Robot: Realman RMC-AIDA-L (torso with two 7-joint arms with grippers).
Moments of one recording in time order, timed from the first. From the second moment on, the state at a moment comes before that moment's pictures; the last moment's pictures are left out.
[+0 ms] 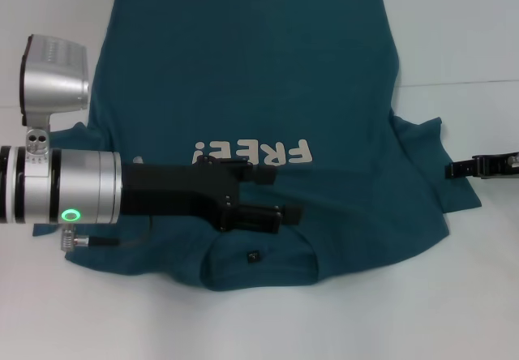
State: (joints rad) left arm -0.67 -2.11 -2.14 -0.79 -1.29 1.52 -1.71; right arm 0.69 1.97 -0.67 -0.64 -2.59 -0.93 2.39
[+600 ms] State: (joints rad) left arm -0.67 -2.11 -2.14 -0.79 -1.28 1.53 -1.71; right arm 0.69 1.98 -0.67 -0.62 -2.59 -0.92 2.39
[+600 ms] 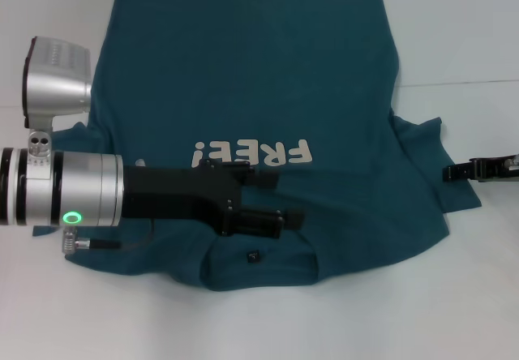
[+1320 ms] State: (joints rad) left arm -0.67 -2.12 -2.14 -0.79 -1.28 1.54 -1.71; right arm 0.69 1.98 -0.67 -0.61 -2.59 -0.91 2.39
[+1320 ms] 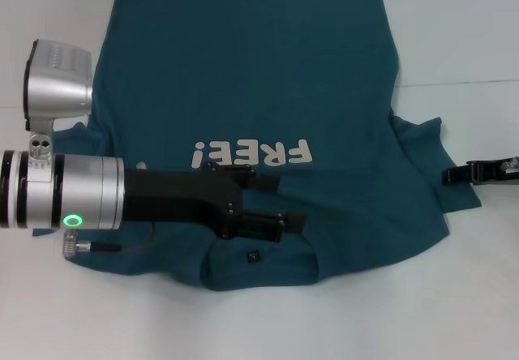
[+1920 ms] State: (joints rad) left arm -0.67 -2.12 -2.14 -0.79 -1.28 1.54 -1.71; right arm 0.69 1.98 -0.67 -0.59 -2.59 -0.90 2.39
